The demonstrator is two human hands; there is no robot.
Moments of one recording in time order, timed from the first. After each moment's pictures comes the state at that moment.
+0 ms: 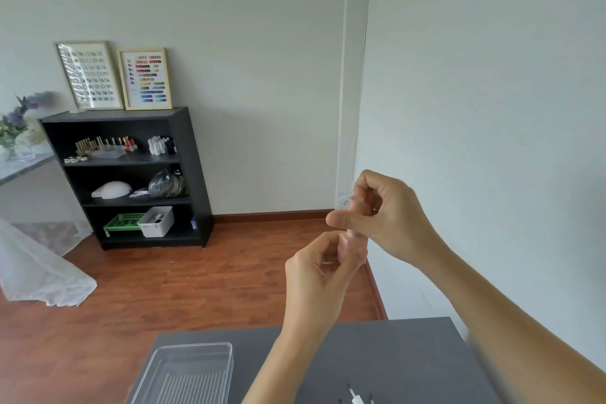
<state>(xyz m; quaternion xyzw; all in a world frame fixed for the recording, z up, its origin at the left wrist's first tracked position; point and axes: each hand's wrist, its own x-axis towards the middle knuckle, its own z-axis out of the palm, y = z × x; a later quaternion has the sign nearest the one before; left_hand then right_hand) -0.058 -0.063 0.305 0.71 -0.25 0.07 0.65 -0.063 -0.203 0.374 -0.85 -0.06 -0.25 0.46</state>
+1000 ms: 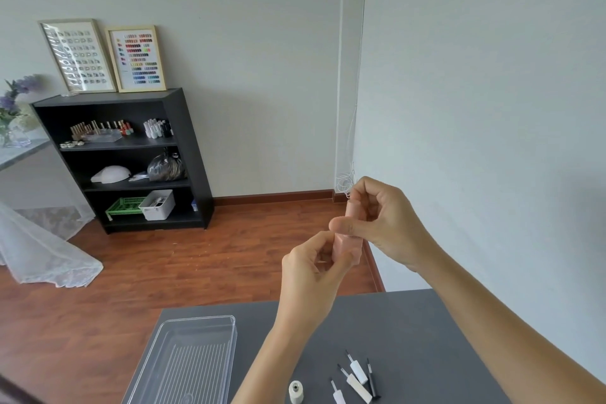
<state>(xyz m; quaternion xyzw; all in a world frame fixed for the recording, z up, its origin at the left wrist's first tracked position) -0.066 -0.053 0.277 0.74 -0.24 0.02 0.62 -0.074 -0.208 0.330 -0.80 -0.07 -0.19 0.57</state>
